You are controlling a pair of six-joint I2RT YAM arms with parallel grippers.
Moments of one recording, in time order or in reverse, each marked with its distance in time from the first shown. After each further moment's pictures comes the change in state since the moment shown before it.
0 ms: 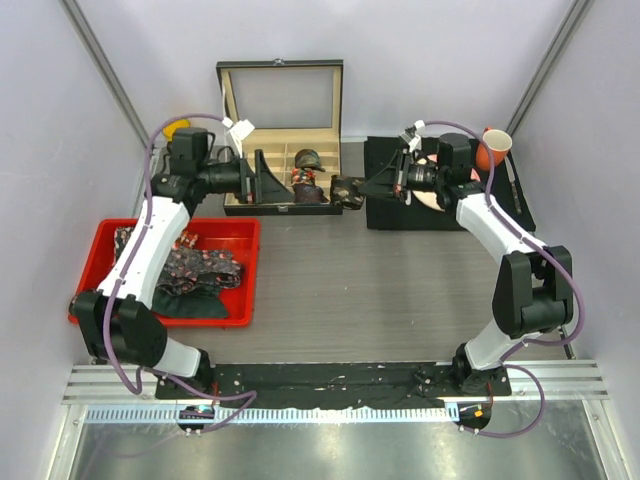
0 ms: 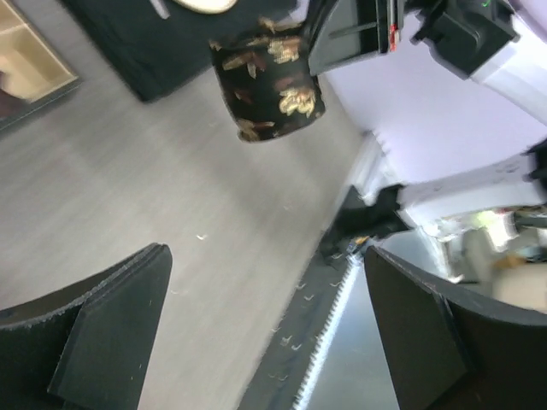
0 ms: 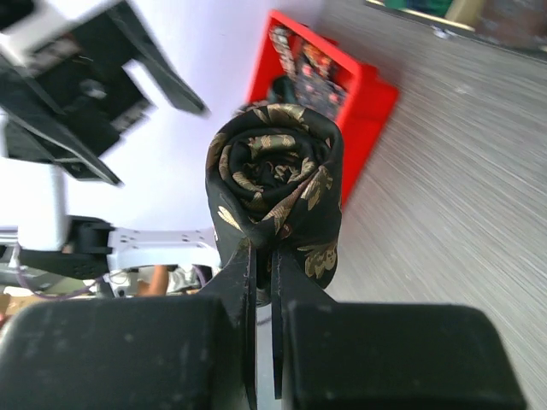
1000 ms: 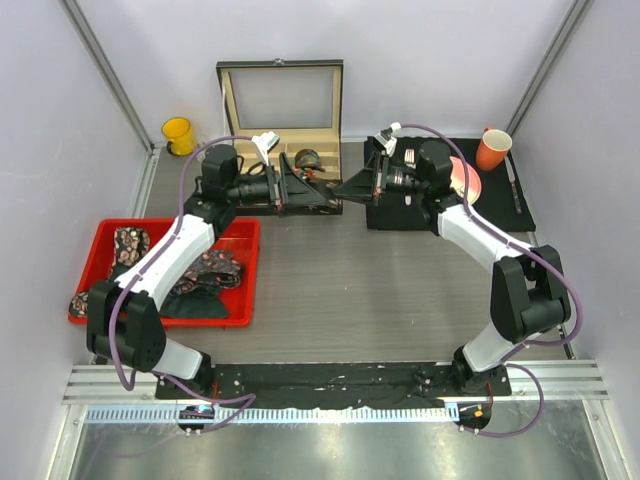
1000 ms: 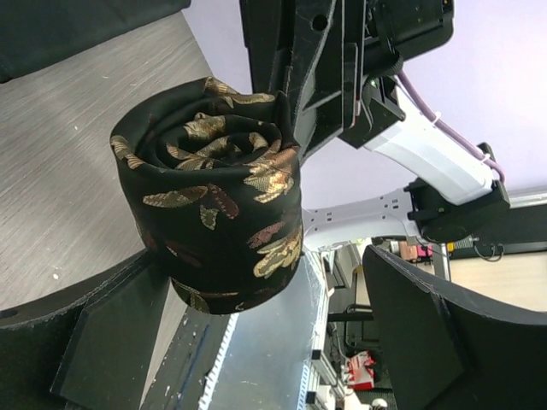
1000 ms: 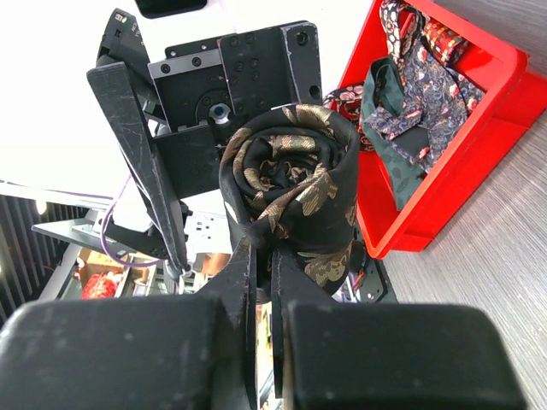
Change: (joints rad) left arm -0.166 -0.014 -0.307 0.681 0.038 -0.686; right arm 0.166 -0.013 -0.093 0.499 0.006 0.445
